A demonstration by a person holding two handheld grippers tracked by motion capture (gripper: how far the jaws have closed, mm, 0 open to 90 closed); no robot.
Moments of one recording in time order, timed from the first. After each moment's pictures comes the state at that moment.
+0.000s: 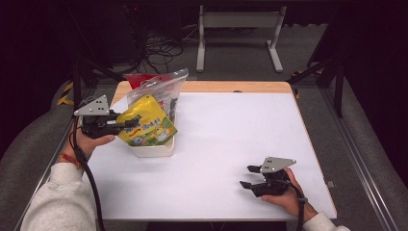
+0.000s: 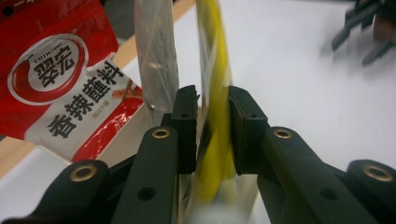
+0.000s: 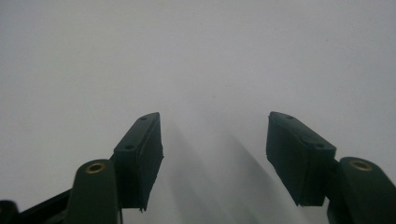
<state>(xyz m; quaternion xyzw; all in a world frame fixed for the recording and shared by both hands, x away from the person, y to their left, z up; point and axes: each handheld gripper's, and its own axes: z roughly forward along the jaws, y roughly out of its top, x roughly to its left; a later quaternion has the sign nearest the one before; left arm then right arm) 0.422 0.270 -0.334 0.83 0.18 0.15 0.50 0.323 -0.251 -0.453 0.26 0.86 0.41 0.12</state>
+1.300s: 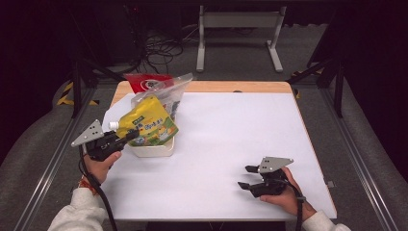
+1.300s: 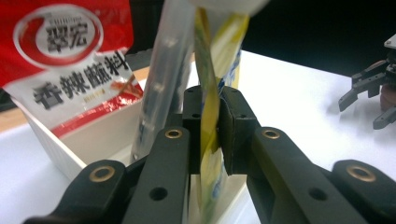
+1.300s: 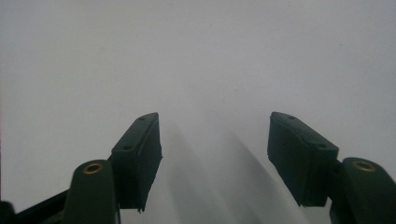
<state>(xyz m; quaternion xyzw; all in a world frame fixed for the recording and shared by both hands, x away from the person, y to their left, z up) 0.391 0.273 -0.397 0.74 0.25 0.18 0.60 0.325 -0.246 -0.453 0.25 0.87 0.41 0.11</state>
